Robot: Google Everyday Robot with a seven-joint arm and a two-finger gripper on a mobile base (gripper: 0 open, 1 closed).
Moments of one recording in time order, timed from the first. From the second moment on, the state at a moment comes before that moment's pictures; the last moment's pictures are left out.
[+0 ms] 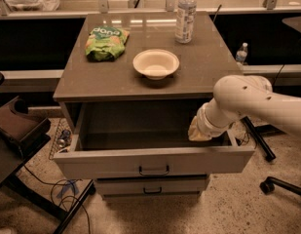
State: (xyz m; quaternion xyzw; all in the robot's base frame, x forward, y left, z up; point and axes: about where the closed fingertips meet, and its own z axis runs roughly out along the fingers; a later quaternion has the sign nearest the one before) arm 0.562 -0.157 0.658 -0.71 0.68 0.00 0.18
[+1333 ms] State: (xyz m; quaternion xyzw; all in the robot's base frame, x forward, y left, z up) arm 0.532 -0.171 0.629 -0.70 0.70 0.04 0.14
